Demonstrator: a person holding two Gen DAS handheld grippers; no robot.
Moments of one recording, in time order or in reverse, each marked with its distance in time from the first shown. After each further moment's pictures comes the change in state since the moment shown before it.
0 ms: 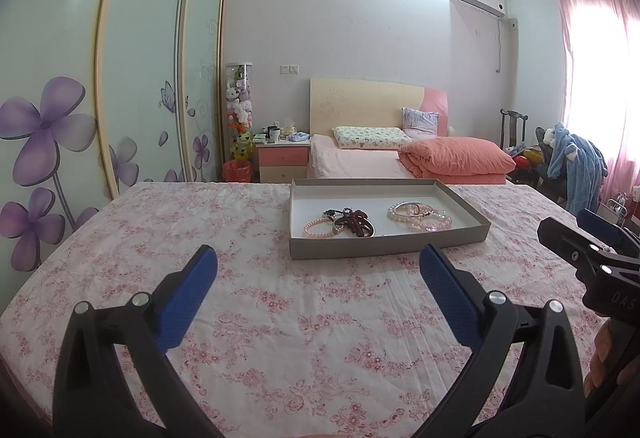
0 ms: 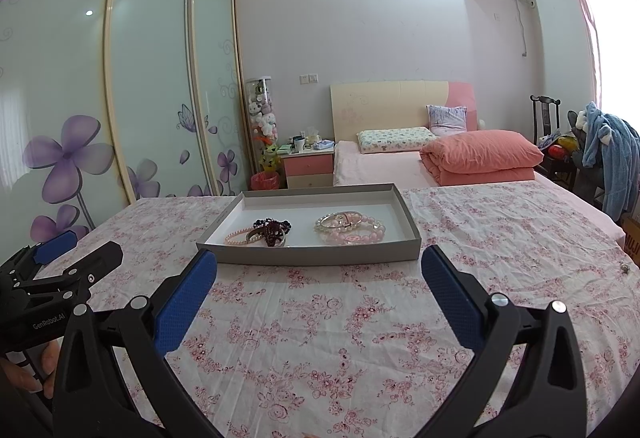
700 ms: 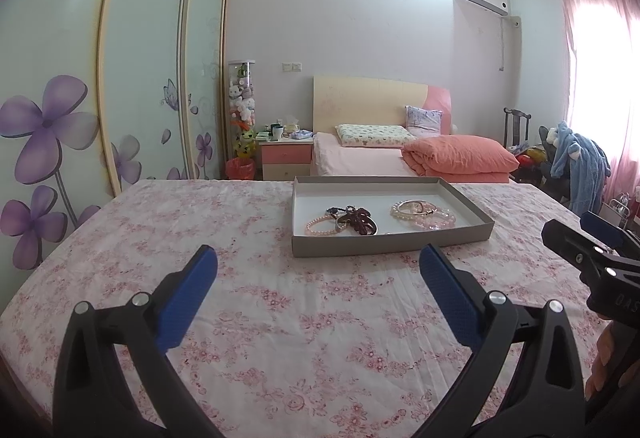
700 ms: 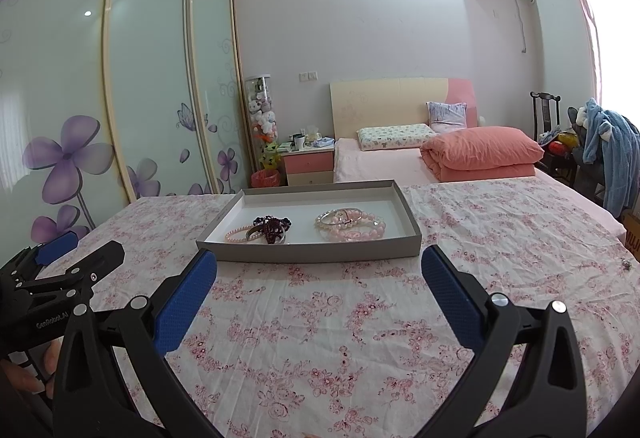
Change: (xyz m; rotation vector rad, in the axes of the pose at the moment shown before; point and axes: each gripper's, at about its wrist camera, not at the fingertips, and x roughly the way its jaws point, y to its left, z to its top) left arm 0.005 0.000 -0.007 -0.003 0.011 0.012; right arm 0.001 0.000 -0.002 0.010 0.009 0.002
